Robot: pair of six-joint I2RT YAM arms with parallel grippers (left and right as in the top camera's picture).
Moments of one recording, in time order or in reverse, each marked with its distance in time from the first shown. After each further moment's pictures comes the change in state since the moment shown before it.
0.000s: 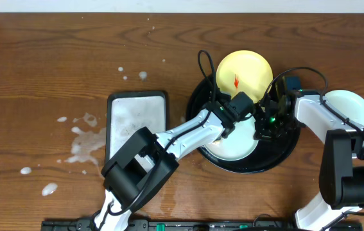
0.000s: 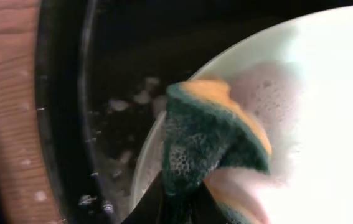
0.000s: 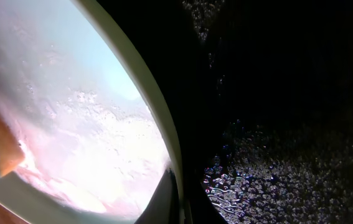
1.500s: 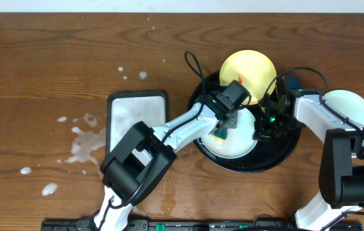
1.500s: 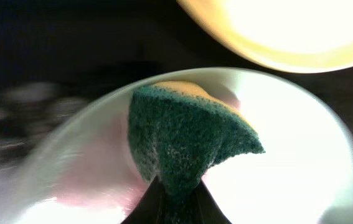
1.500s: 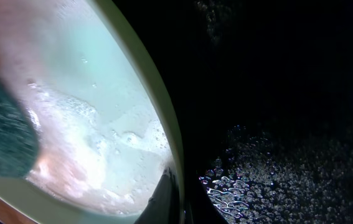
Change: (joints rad) left arm 0.058 0.025 0.007 0.194 0.320 -0.138; right arm 0.002 0.005 0.001 -0.006 -0.012 0.016
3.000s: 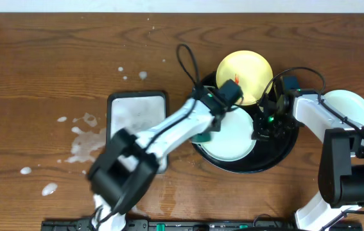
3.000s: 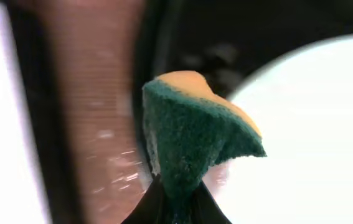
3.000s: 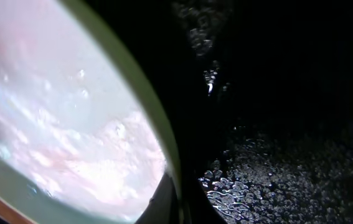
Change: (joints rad) left arm 0.029 -0.139 0.035 -0.426 -0.228 0.011; right arm 0.007 0.005 0.005 0.007 -0.011 -0.004
